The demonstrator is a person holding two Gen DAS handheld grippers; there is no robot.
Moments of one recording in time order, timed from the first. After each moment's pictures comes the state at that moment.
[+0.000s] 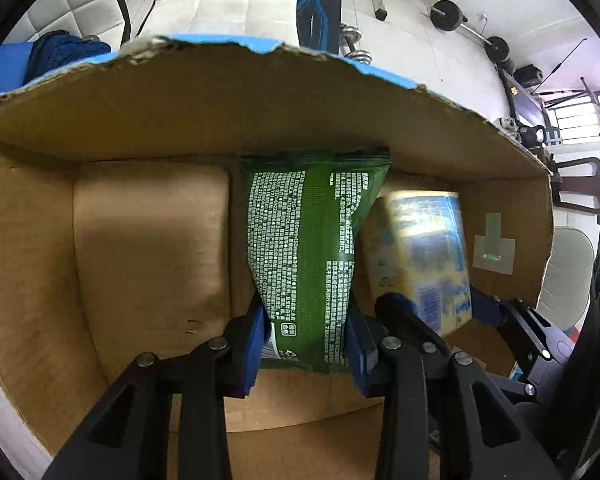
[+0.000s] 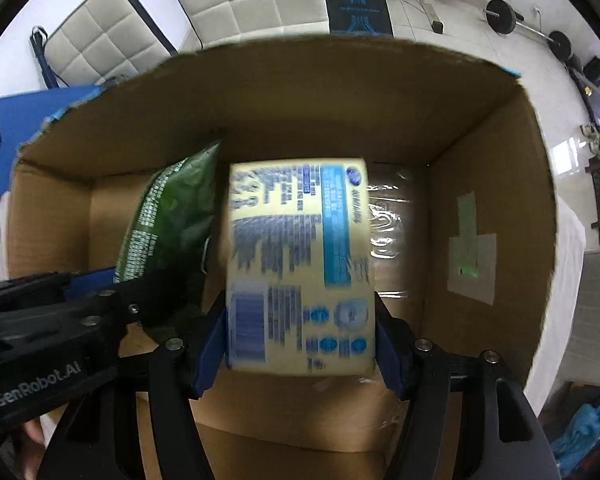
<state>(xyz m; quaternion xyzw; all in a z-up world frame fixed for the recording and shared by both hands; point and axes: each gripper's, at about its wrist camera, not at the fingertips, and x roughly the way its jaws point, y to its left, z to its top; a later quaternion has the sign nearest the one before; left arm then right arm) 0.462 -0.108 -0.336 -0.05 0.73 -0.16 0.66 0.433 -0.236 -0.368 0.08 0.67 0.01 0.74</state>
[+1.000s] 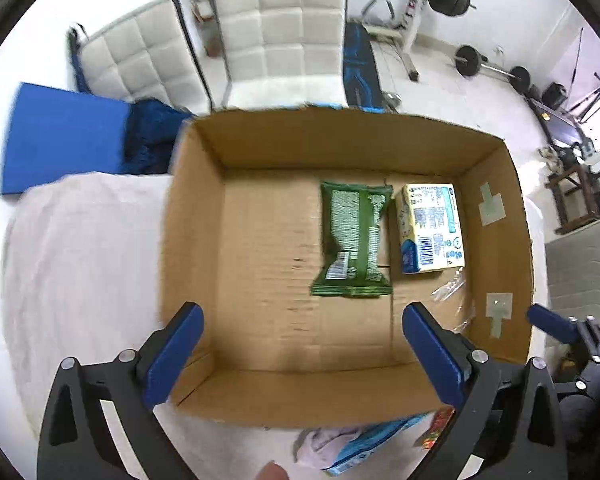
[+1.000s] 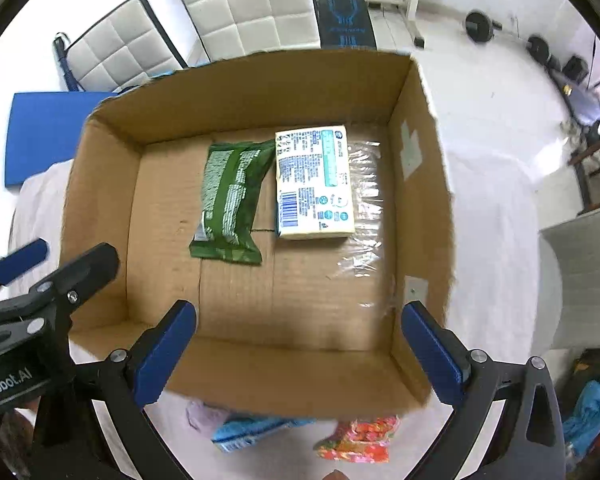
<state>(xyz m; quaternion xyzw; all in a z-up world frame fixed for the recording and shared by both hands) 0.357 -0.054 -0.229 0.05 0.60 -0.06 0.79 0.322 -0.214 -0.286 0.07 0.63 -0.01 0.77</state>
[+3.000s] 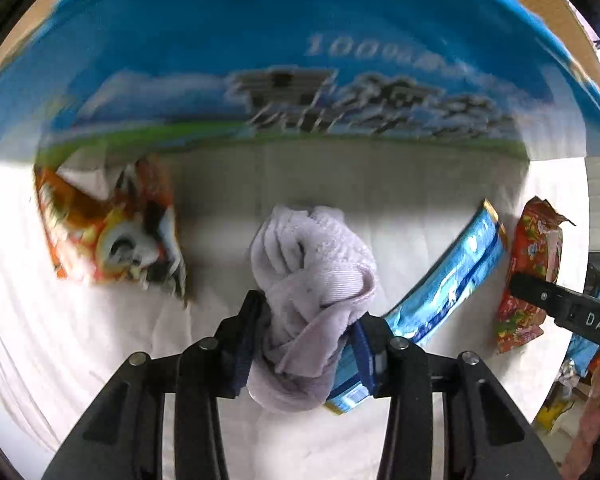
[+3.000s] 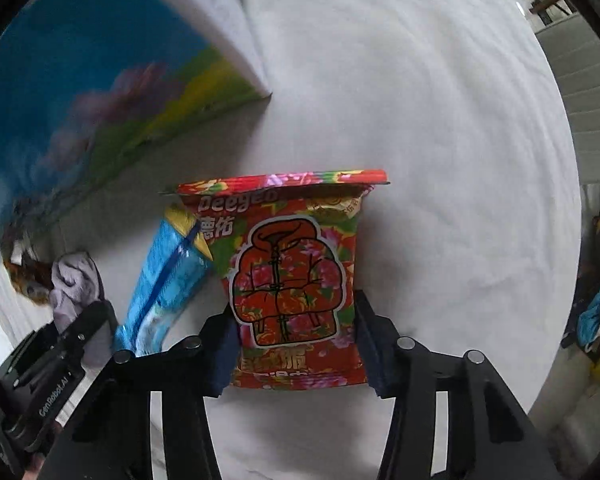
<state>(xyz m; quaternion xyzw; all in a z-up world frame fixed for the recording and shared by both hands) 0.225 -0.065 -0.388 0.04 0.73 -0.11 0.68 0.177 -0.283 -0.419 0.20 0.75 -0.10 0.63</state>
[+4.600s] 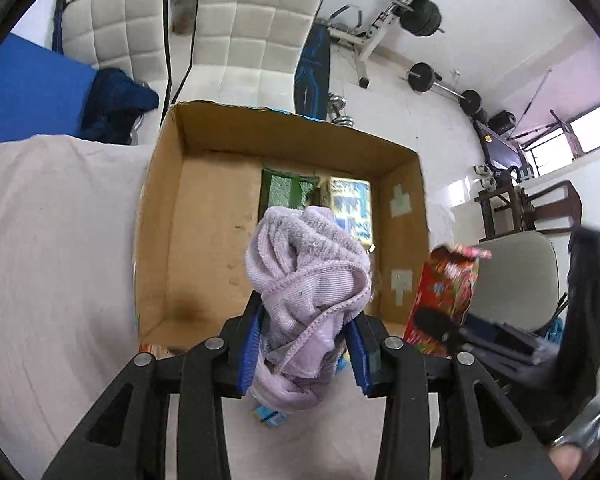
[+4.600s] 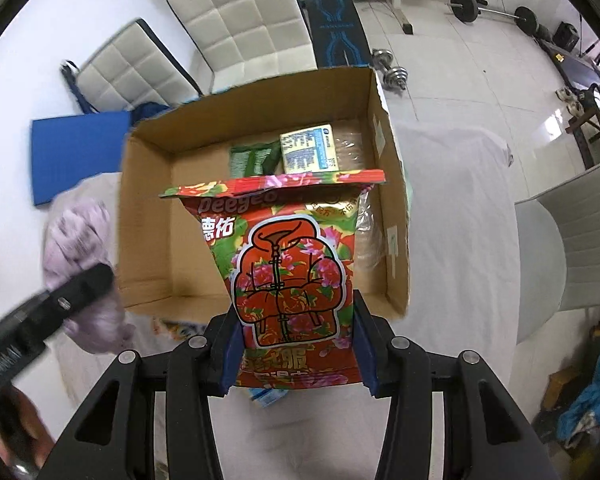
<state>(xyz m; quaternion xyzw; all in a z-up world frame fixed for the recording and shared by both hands) 0.346 -0.035 -0.186 -0.09 0.63 -0.15 0.75 0.299 -0.238 -0.212 0.14 0.64 -0.02 0.75</state>
